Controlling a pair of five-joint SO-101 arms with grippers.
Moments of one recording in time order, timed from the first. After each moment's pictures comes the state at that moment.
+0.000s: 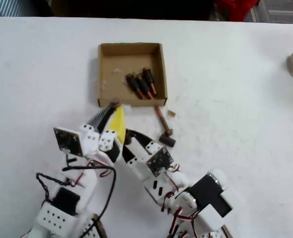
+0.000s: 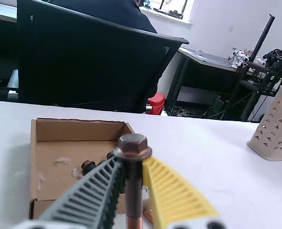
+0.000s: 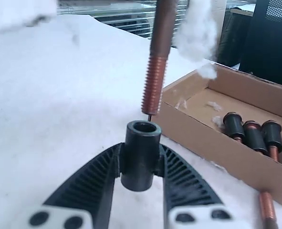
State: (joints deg) left arm 19.5 -95.7 97.3 7.6 17.9; right arm -41.8 2.1 96.4 -79.7 6.7
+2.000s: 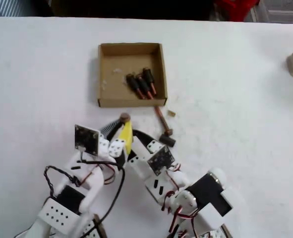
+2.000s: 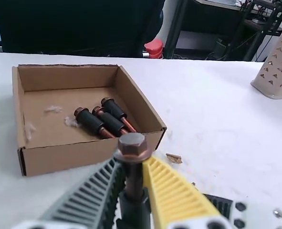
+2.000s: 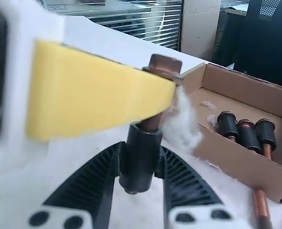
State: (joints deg) left arm 22.9 -87.0 97.6 18.8 13.3; right arm -40.9 2.2 96.4 -80.5 6.6
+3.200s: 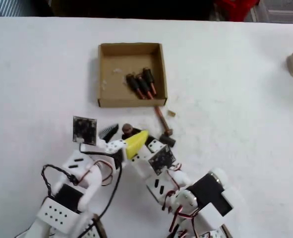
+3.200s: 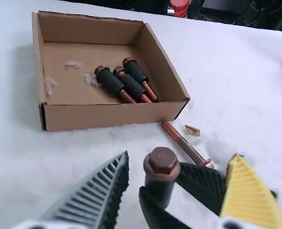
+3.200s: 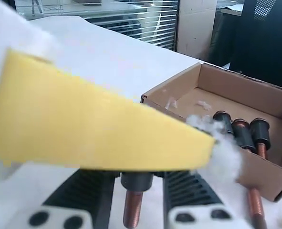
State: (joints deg) left arm 20.5 -86.2 95.6 22.9 21.2; right arm -40.5 2.2 96.4 -80.7 6.5
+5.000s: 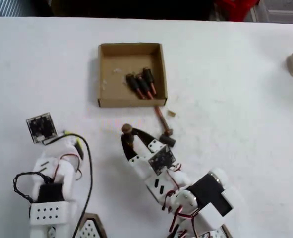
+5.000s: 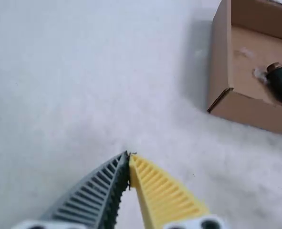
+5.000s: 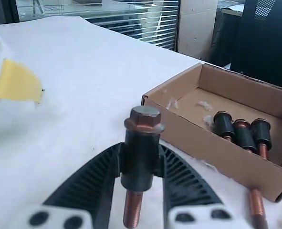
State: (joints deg) left arm -10.8 -86.1 97.6 33.1 16.0; right arm -40.7 2.2 96.4 -80.7 6.5
